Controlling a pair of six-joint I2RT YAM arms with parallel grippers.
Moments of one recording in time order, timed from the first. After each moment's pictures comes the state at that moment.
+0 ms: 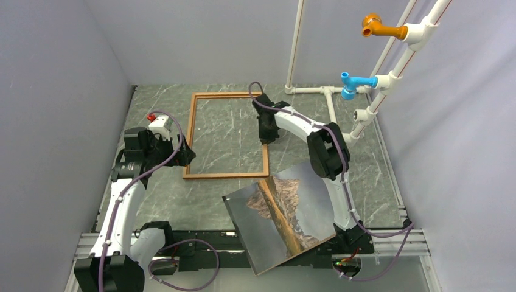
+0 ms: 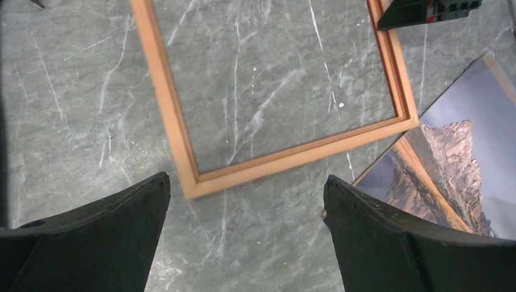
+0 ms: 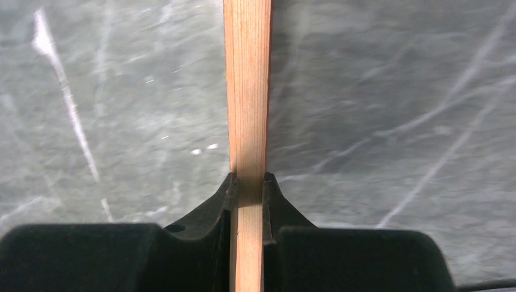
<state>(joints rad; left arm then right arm) 0.07 0.91 0.77 -0.52 0.44 -0.04 0.59 2.26 1.84 -0.78 0.10 0.53</state>
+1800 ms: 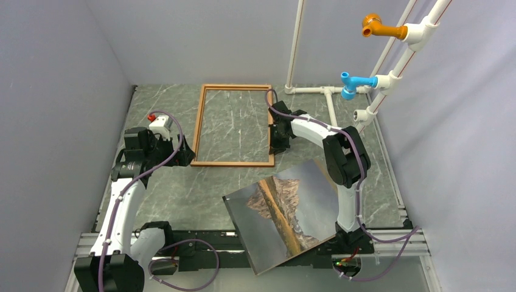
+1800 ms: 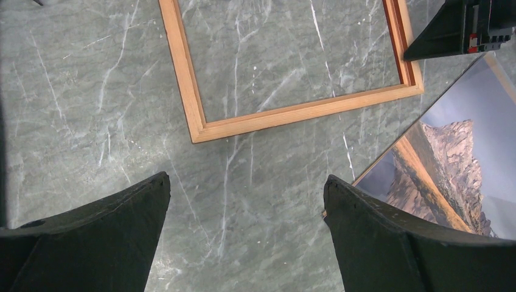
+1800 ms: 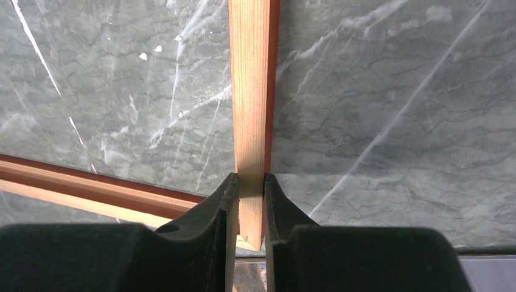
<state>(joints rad) 0.07 0.91 0.77 -0.52 0.44 -0.04 0.50 2.03 1.47 -0.64 -0.09 0.55</state>
